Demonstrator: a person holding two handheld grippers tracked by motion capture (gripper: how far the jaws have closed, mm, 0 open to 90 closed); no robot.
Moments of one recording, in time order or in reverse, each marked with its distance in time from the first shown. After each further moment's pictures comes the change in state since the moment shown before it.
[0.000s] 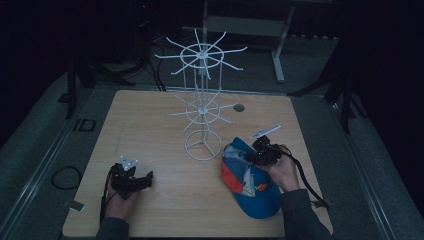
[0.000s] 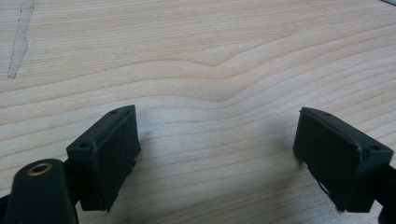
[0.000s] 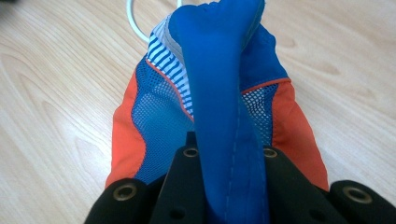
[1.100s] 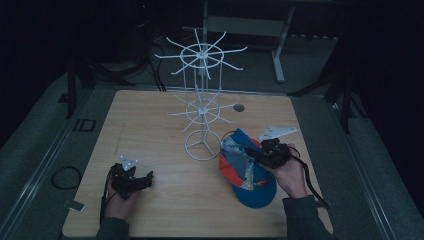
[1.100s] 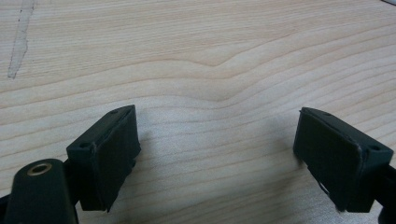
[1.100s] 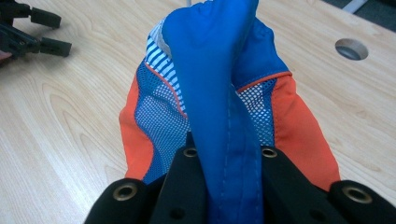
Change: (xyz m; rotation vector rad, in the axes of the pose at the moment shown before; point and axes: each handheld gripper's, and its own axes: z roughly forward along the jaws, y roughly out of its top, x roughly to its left) left arm 0.000 0.000 0.000 -0.003 0.000 -0.004; right arm 0.020 -0.001 -0.045 -0.218 -0.018 -0.060
